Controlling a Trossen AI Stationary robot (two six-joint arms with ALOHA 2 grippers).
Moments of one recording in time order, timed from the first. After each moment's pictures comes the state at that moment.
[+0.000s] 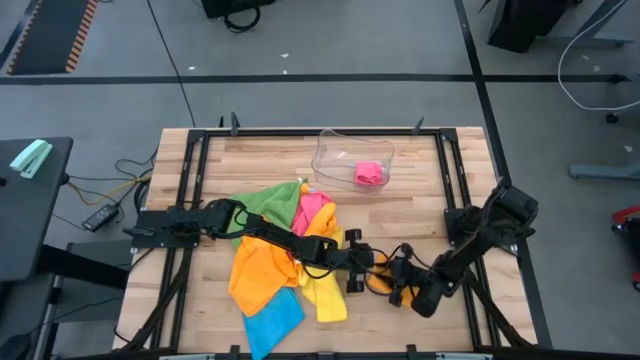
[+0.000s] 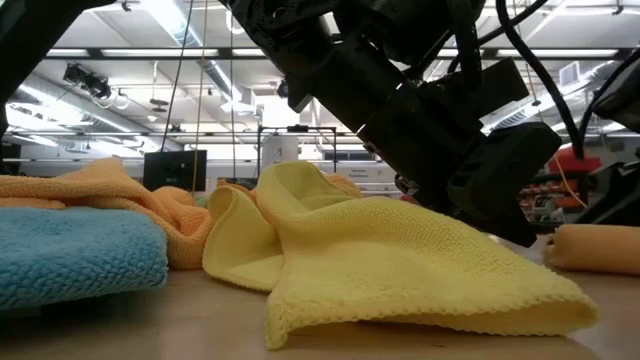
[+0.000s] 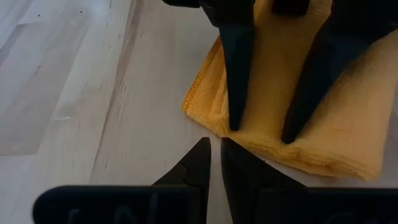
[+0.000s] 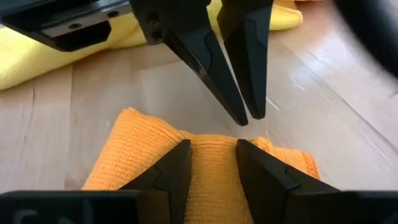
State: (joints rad) left arm -0.25 2.38 1.66 0.05 -0.31 -0.07; right arm 0.89 1.82 0.50 0.23 0.91 1.00
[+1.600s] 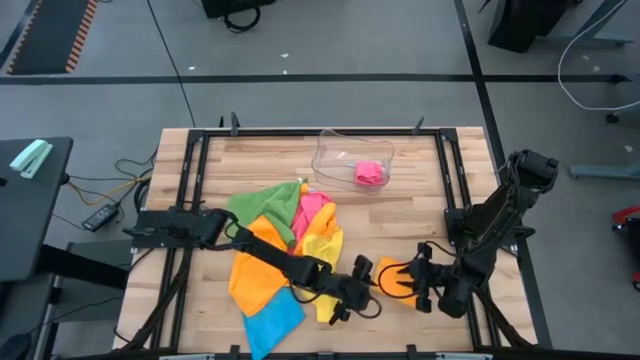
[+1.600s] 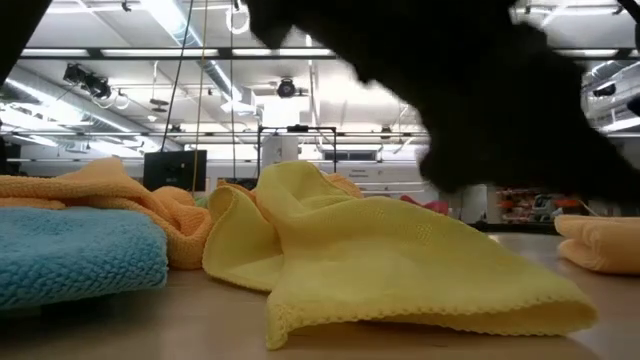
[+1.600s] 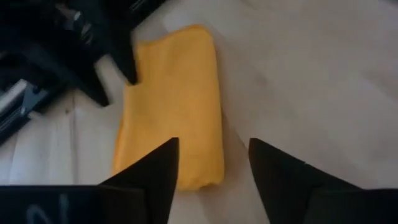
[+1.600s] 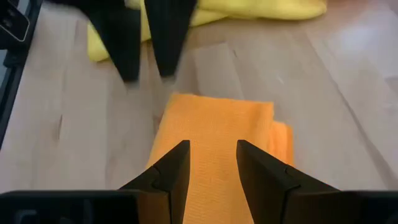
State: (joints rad) left arm -0.39 2.36 1.69 0.10 -0.28 0.43; right arm 1.00 1.39 0.60 -0.34 0.72 1.06
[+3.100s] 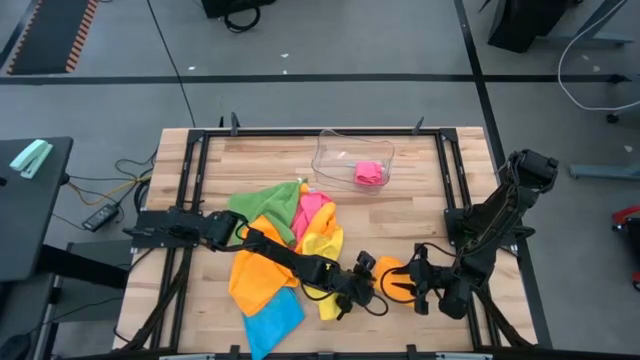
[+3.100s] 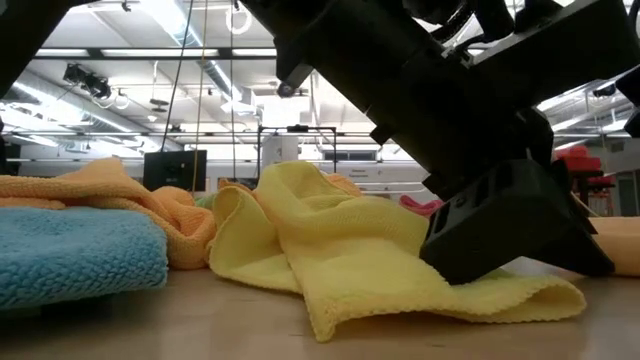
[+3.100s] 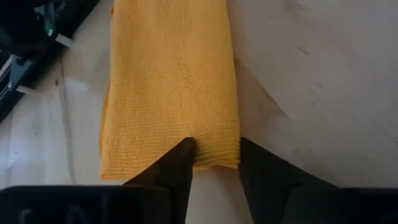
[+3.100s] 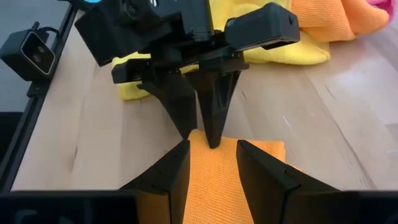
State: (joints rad) left arm -0.35 2.45 1.78 -0.06 -0.34 0.48; right arm 1.00 1.39 0.60 -0.22 0.81 0.93
